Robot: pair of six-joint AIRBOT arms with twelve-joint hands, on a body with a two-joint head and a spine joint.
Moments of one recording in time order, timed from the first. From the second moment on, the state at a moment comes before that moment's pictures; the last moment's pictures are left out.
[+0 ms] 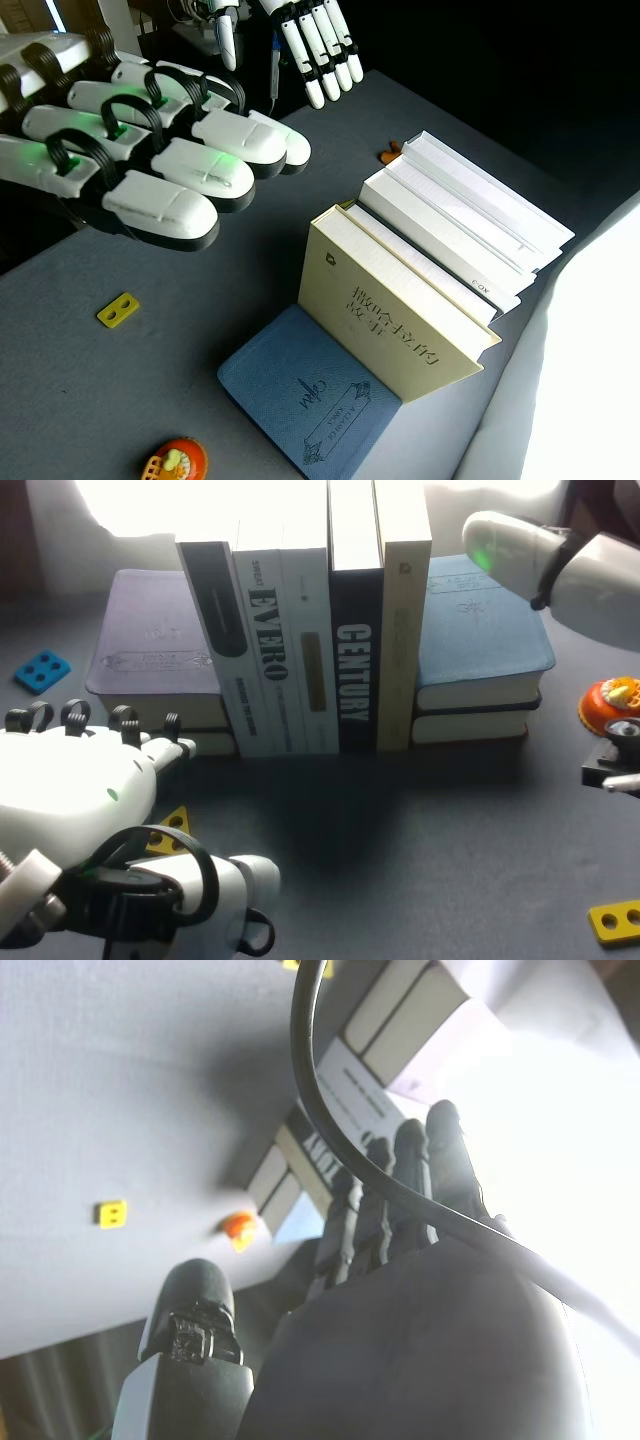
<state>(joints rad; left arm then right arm) -0.25 -0.81 0.14 -2.39 -1.63 2.96 -0.41 -0.81 0.60 0.59 1.07 -1.64</state>
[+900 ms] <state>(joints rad) -0.25 -0.81 0.14 -2.39 -1.62 2.96 -0.30 -1.16 0.78 0.77 0.99 -1.89</state>
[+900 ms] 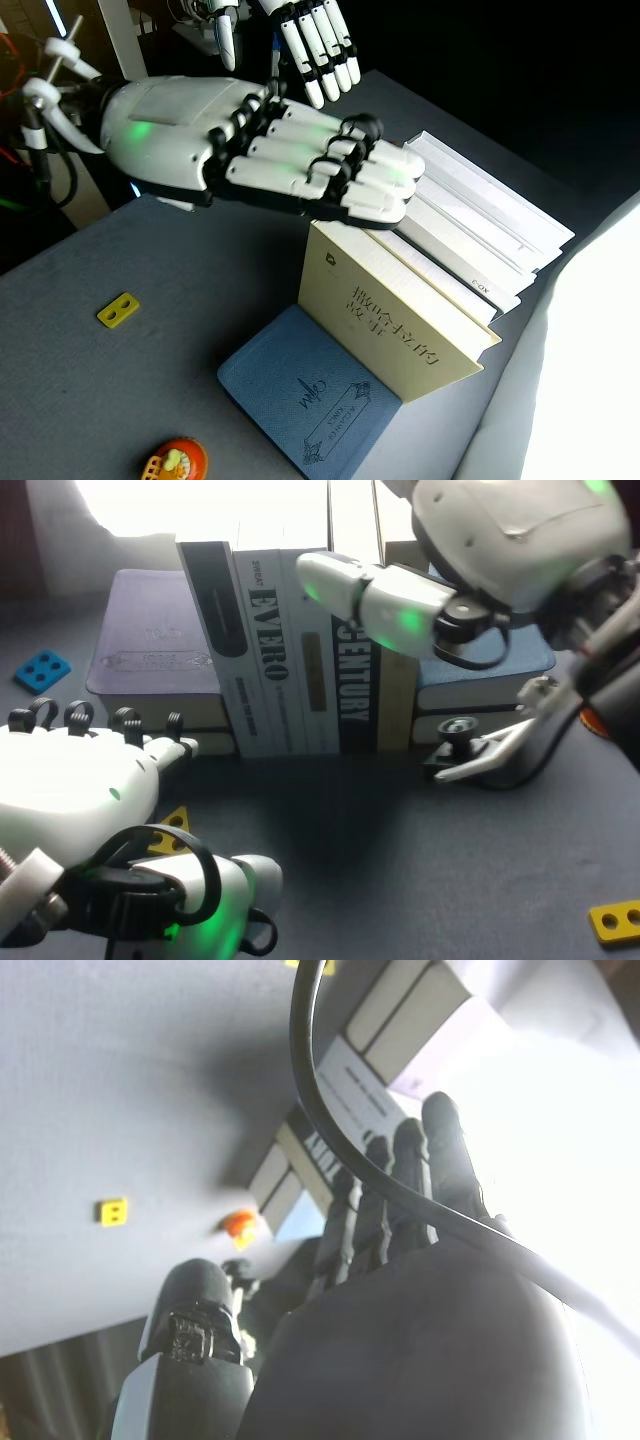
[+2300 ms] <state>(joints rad) -0.25 -0.81 0.14 -2.39 -1.62 2.96 -0.31 -1.28 0.86 0.91 1.02 -1.93</state>
